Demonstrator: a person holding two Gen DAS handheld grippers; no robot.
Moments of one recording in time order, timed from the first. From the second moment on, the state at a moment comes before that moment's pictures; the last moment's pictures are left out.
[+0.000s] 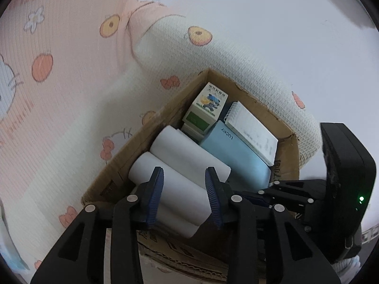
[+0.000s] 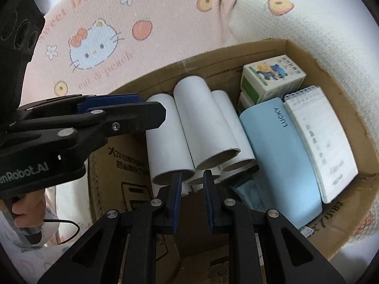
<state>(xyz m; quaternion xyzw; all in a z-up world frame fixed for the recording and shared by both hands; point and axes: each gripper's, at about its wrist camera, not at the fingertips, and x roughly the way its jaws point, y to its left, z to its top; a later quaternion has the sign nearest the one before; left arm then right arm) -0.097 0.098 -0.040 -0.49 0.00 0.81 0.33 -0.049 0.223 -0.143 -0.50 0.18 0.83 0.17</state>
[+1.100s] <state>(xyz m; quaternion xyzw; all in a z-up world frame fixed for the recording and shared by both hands) -0.020 0.036 0.006 -0.39 -0.01 0.88 0.27 -0.007 0.138 -0.088 -0.45 0.06 0.84 0.28</state>
